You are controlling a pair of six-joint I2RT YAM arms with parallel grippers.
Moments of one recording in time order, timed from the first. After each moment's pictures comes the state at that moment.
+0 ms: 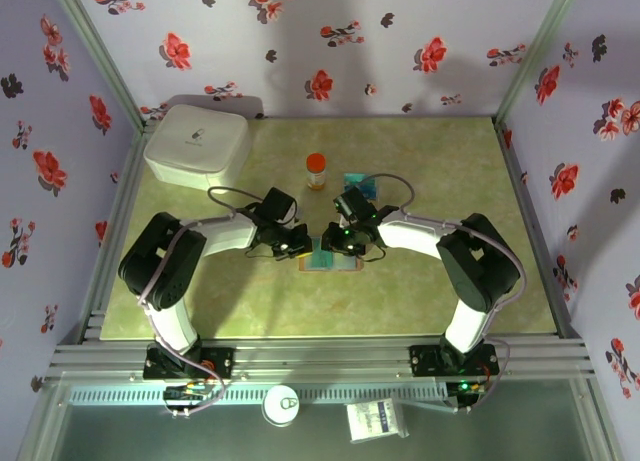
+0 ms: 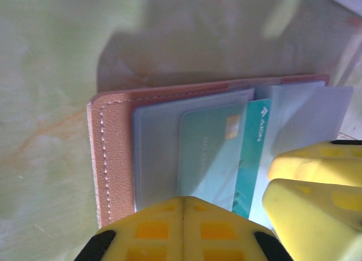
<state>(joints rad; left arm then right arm) -0.64 1.78 0.94 -0.25 0.44 -0.78 0.70 1.75 0.99 -0.32 -0.29 0.78</state>
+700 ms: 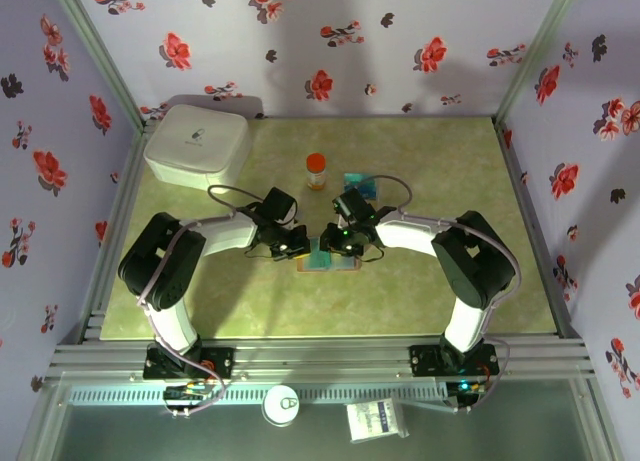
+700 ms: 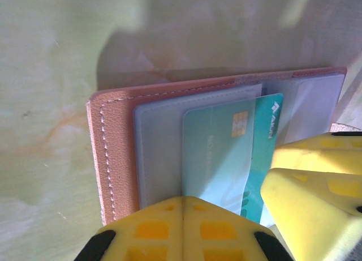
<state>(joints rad) -0.64 1.77 0.96 -0.30 0.40 -0.75 0.70 1.78 0.99 -0.28 -0.32 0.79</state>
